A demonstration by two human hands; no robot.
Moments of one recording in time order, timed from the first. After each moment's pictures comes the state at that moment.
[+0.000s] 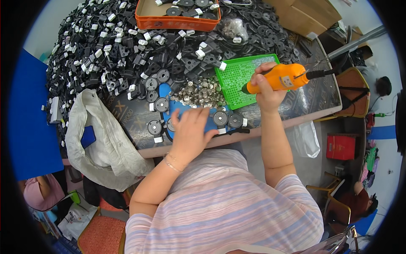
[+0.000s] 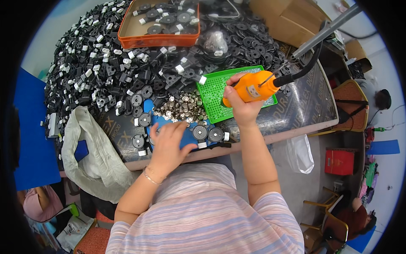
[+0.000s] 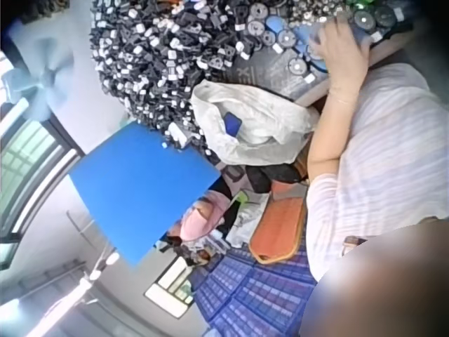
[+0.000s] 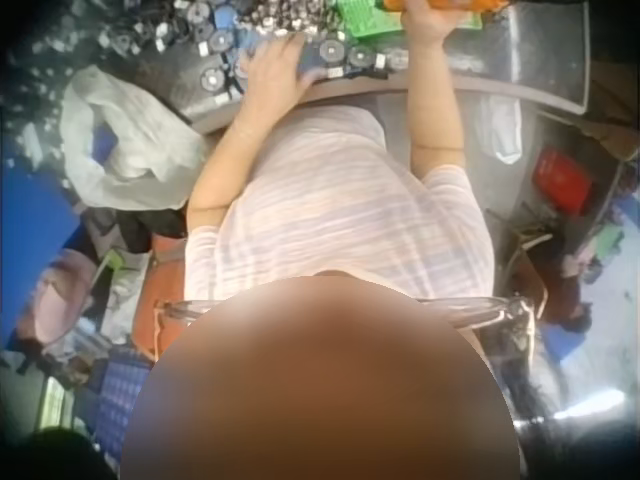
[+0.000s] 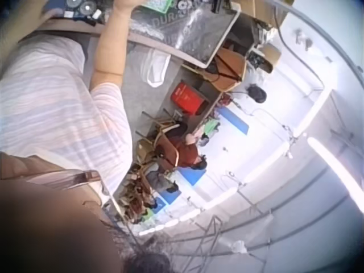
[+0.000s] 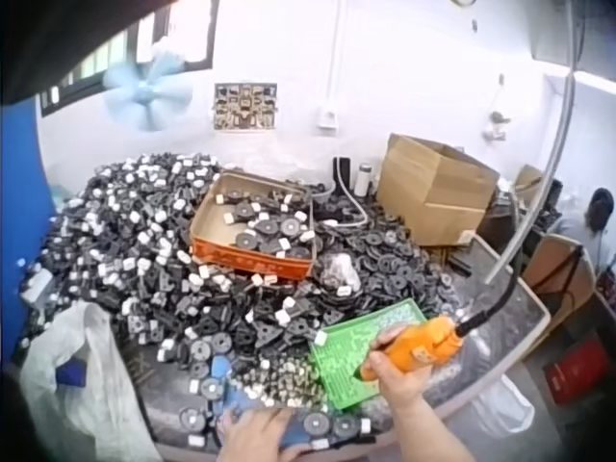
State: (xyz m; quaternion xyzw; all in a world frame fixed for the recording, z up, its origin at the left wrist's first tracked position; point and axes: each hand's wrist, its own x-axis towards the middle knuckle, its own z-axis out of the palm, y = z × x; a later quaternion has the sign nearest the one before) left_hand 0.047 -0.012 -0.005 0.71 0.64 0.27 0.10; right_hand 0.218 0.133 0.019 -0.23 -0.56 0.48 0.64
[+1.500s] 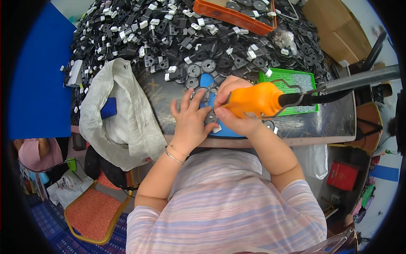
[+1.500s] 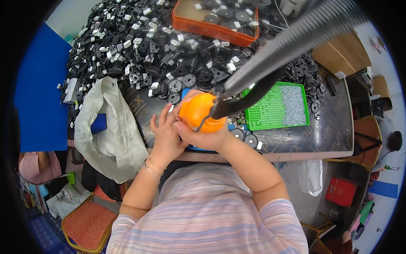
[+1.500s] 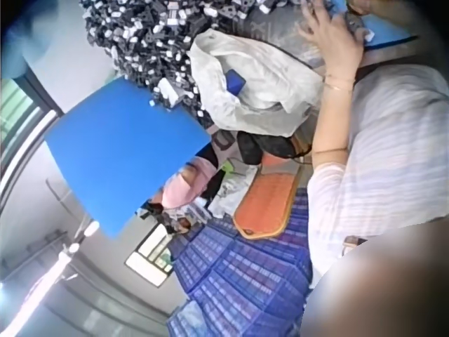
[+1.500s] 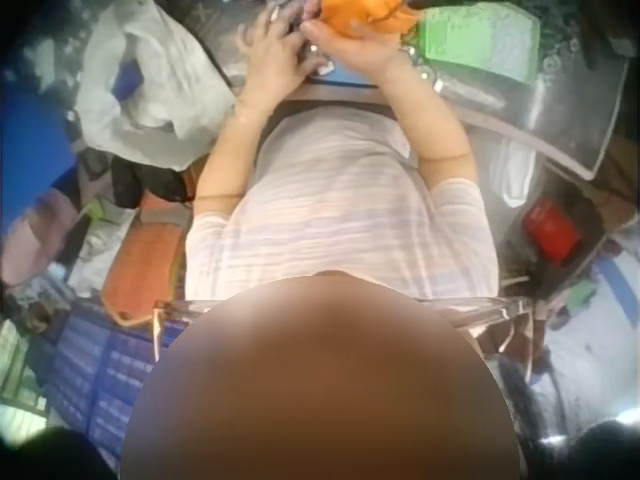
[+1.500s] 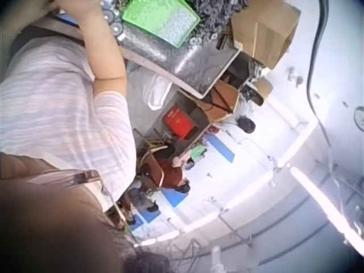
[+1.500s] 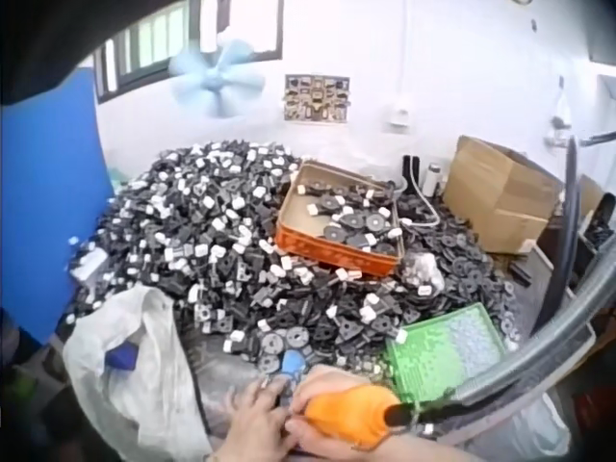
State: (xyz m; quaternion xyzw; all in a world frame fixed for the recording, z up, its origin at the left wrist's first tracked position) left_hand -0.021 -0.037 -0.019 0.63 0.74 0.22 0.06; right_hand 0.088 0.070 0.030 -0.02 -0.65 0.61 0.45
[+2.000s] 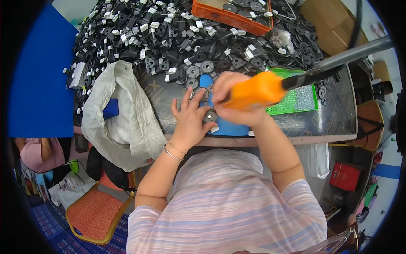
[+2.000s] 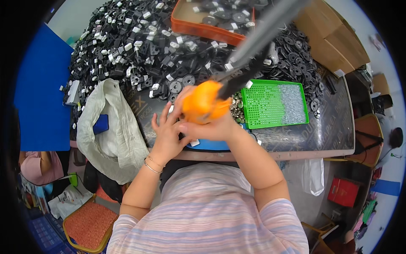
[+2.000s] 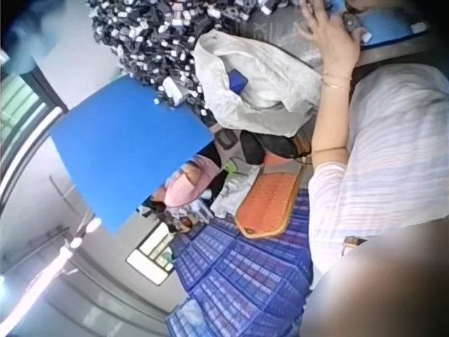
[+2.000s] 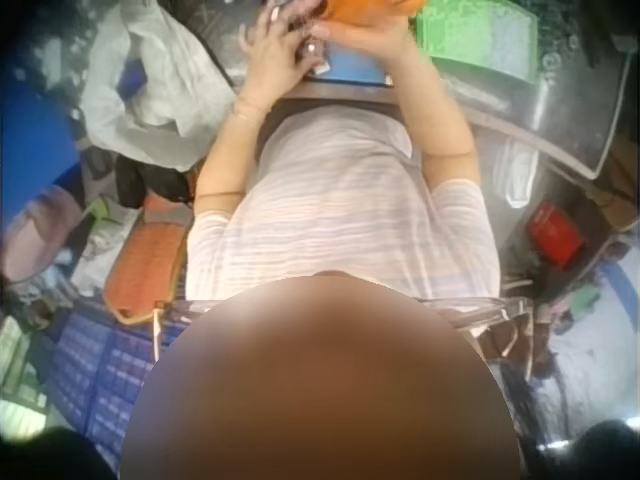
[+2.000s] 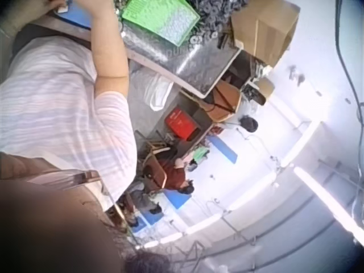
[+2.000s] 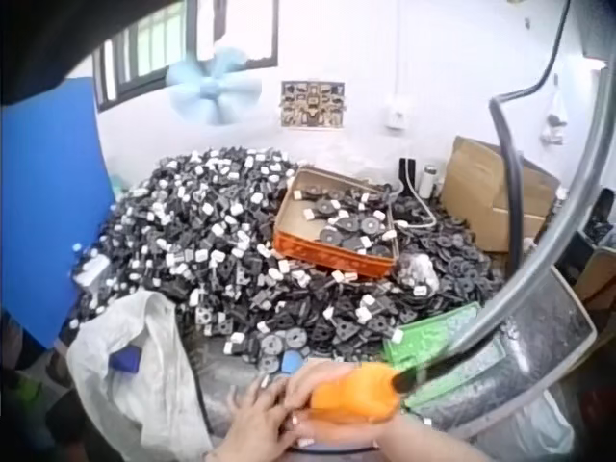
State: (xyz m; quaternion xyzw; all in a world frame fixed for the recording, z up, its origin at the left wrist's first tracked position) left_hand -0.023 -0.038 -0.021 0.64 0.73 0.24 0.07; right_hand 0.091 0.094 0.039 0.07 -0.69 0.60 0.40
